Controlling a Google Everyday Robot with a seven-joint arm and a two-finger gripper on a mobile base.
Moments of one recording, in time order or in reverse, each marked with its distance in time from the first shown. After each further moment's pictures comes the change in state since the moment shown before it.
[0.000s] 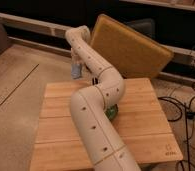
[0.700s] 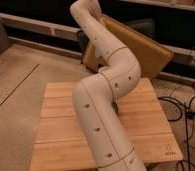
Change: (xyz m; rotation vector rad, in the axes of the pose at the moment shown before) arm 0.024 -0.168 -0.186 0.494 0.018 0.214
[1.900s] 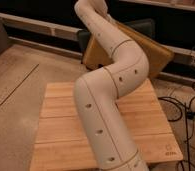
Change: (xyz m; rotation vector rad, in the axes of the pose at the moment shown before) arm 0.046 -0.020 0.020 0.113 0.149 0.046
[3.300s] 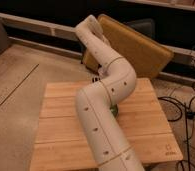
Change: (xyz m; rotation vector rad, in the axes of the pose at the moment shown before) arm 0.000 0.093 0.085 -0.109 0.003 -0.146
